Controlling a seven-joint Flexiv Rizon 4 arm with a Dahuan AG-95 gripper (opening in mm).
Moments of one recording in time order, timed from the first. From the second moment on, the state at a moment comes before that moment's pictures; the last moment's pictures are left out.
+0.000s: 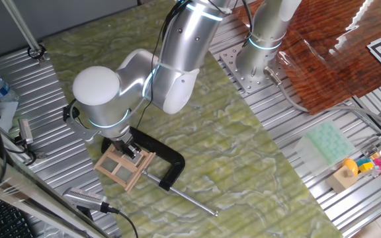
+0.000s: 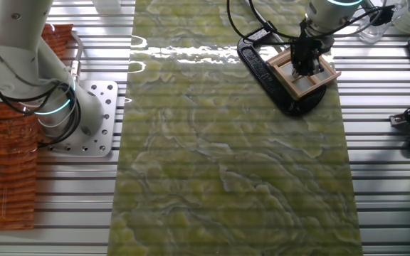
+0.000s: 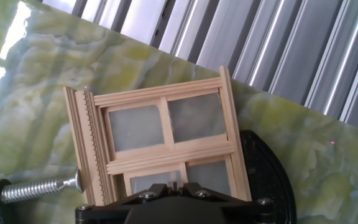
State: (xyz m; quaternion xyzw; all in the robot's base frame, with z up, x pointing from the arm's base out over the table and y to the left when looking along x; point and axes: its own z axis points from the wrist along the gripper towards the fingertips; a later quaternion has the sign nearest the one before) arm 0.615 0.126 0.021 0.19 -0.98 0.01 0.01
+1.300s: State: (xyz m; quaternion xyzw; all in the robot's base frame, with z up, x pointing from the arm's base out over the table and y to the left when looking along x) arm 0.621 0.109 0.023 0.20 -0.98 0.01 0.01
